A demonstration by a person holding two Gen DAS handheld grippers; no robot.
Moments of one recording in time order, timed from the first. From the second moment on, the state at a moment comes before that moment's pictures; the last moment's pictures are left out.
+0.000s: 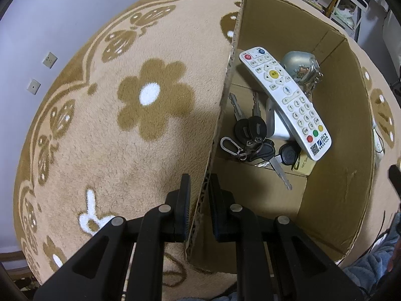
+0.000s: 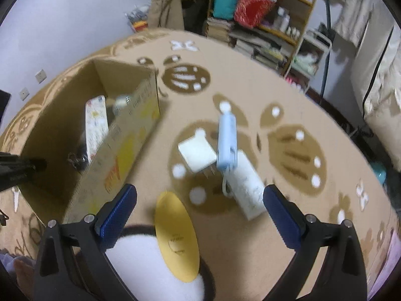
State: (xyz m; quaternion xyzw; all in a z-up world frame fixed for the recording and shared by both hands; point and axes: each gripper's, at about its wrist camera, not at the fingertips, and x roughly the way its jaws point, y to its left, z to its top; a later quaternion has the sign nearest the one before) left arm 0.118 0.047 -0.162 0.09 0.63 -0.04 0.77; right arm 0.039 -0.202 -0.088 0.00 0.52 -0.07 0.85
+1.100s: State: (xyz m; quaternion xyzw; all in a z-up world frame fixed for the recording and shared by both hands) left arm 0.115 0.042 -0.162 0.10 0.62 -0.04 0.77; right arm 0.013 -0.188 -0.197 0.04 0.60 -0.05 0.80
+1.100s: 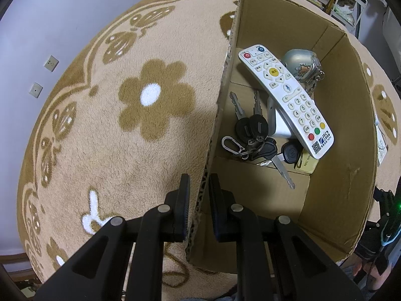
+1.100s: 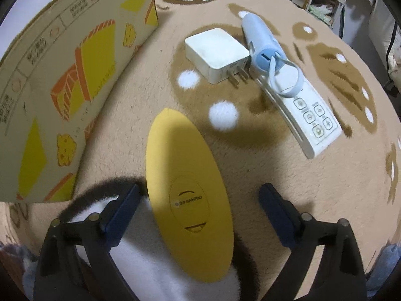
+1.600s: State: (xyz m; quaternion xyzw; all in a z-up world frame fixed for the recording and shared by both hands) left arm 0.116 0.045 -0.162 0.09 0.63 -0.04 0.77; right arm 0.014 -0.199 -0.174 0.09 0.57 -0.07 0.81
